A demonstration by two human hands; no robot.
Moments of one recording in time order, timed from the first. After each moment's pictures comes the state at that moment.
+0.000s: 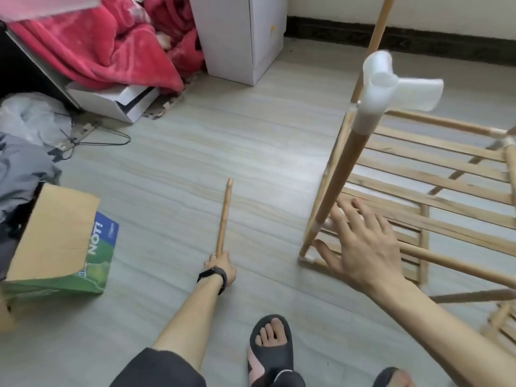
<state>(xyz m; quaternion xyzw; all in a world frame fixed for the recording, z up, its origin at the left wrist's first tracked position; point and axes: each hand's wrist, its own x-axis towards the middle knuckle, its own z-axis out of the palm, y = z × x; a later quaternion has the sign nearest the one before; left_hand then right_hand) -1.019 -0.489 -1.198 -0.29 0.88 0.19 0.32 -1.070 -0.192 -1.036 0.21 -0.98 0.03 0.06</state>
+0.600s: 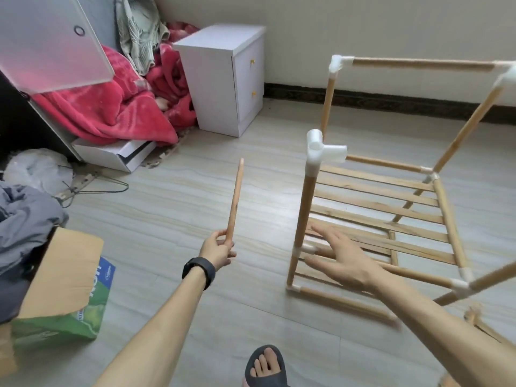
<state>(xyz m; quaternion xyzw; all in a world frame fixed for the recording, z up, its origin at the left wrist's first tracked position) -1.066 -0.472 -1.051 -0.31 0.72 0.62 0.07 -1.076 -0.168 -0.984 0.18 -0.94 0.25 -0.17</state>
